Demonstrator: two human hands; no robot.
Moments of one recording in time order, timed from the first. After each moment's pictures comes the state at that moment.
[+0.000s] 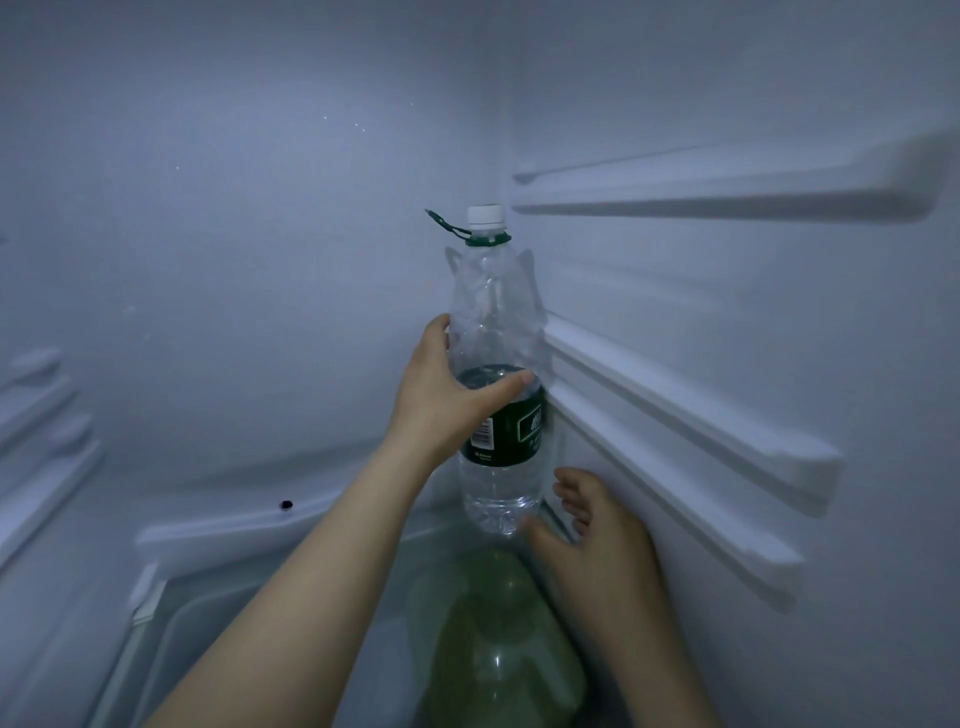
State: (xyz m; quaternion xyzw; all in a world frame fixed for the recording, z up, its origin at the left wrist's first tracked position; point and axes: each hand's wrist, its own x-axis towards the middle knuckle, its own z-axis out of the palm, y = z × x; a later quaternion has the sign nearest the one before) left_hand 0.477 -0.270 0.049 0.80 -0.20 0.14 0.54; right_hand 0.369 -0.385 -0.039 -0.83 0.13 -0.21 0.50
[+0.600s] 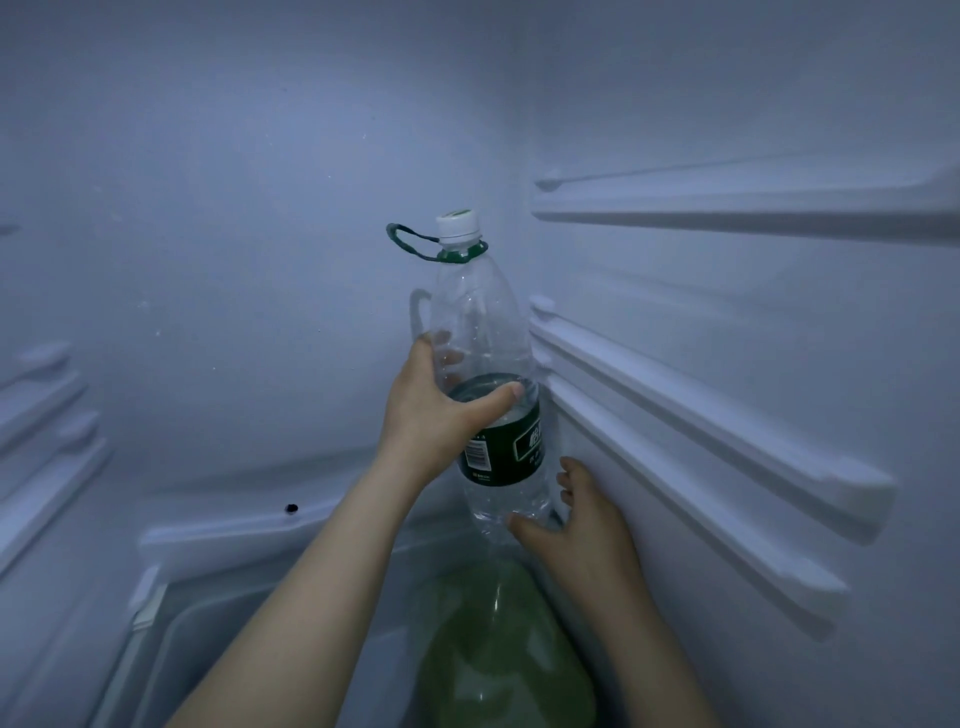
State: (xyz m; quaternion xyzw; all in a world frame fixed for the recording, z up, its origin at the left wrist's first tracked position) left_hand 0.477 -0.251 0.044 0.77 -0.18 0.13 0.60; right_hand 0.402 -0.382 -0.038 -0.85 0.09 -0.17 0.49
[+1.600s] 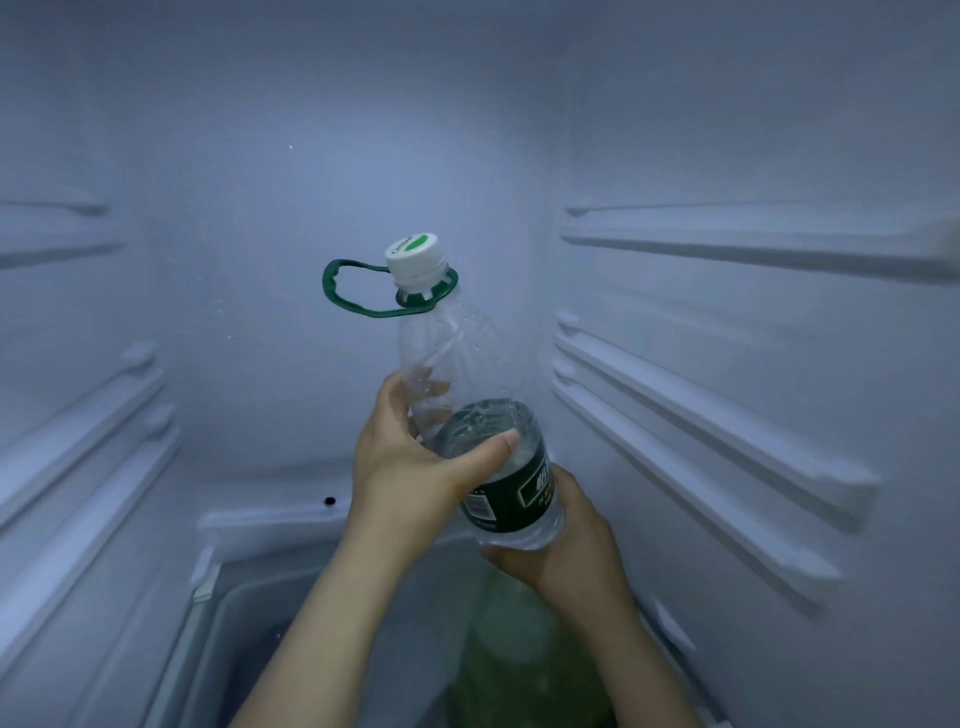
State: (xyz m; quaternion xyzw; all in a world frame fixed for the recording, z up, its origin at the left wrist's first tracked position) left_hand 0.408 -0.206 0.039 0.71 -0.16 0.20 0.66; right_hand 0.392 -0.351 -0.034 -0.86 0.03 -0.17 0.47
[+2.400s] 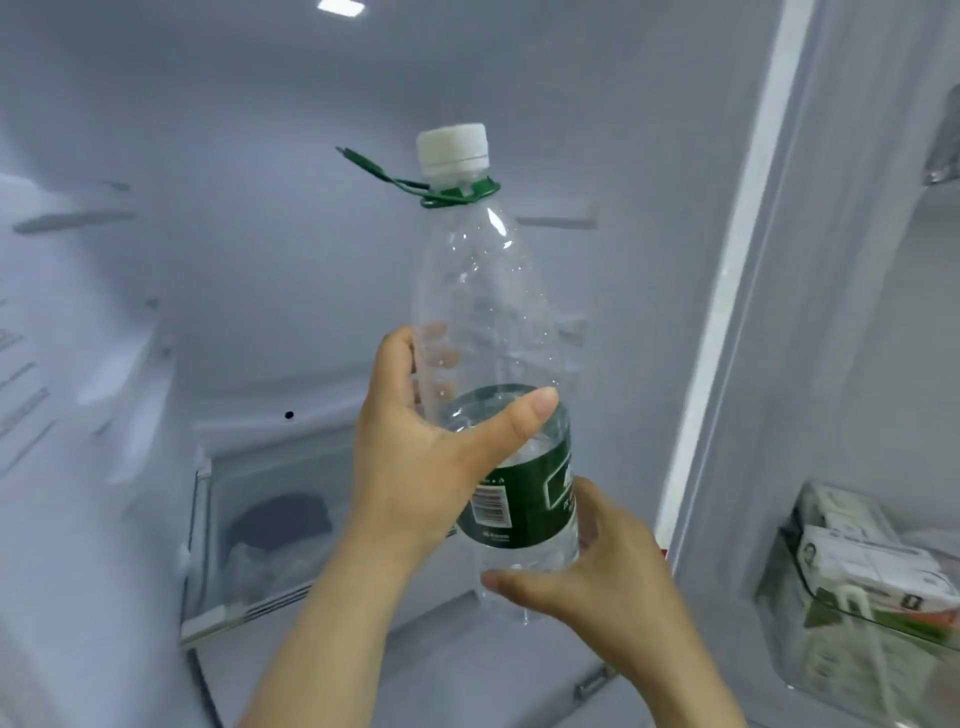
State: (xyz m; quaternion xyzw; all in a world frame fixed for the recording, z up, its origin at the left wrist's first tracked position) left_hand 0.153 -0.176 0.063 0.65 -0.30 0.14 0.68; right_hand 0.085 -0.310 -0.011 -0.85 0.07 -0.21 0.47
